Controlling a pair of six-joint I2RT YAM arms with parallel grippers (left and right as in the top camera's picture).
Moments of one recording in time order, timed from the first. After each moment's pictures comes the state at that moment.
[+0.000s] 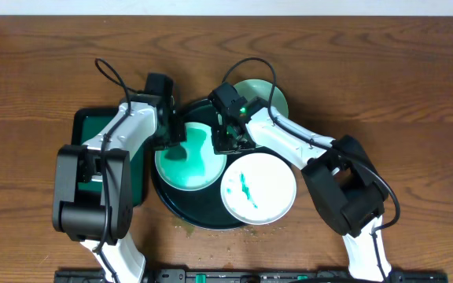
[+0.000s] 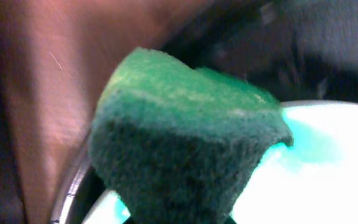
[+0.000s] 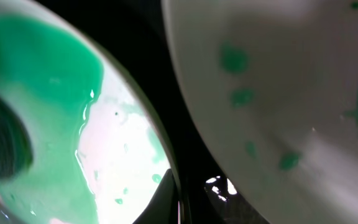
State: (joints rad) left arm -0.13 1.90 1.17 -0.75 0.10 -0.29; right arm 0.69 2.17 1.55 -0.71 -0.20 0.57
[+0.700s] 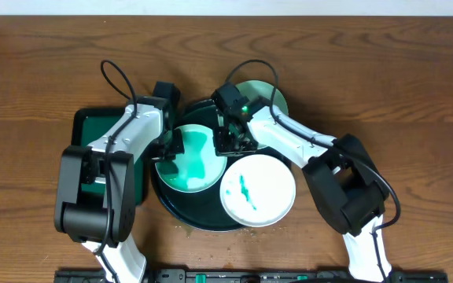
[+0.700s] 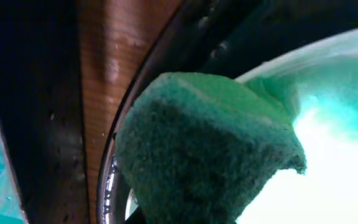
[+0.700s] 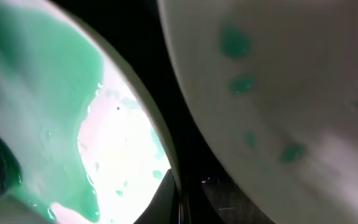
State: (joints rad) left arm -0.16 1.89 1.16 -0.89 -0.09 -0.39; right arm 0.68 2.17 1.56 -0.75 -0.26 0.56
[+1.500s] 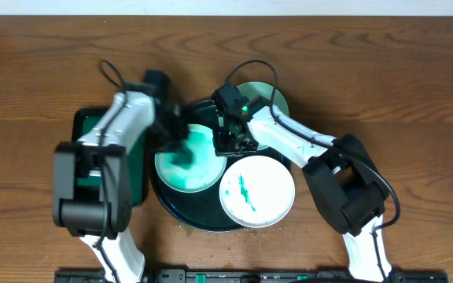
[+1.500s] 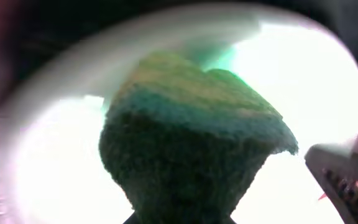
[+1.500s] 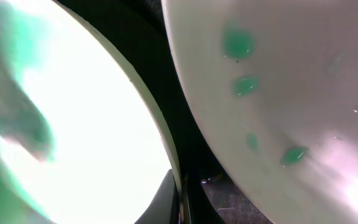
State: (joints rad) left arm -0.09 1.92 1.32 -1.01 0.25 -0.31; right arm 0.68 2.17 1.56 -0.75 -0.27 0.56
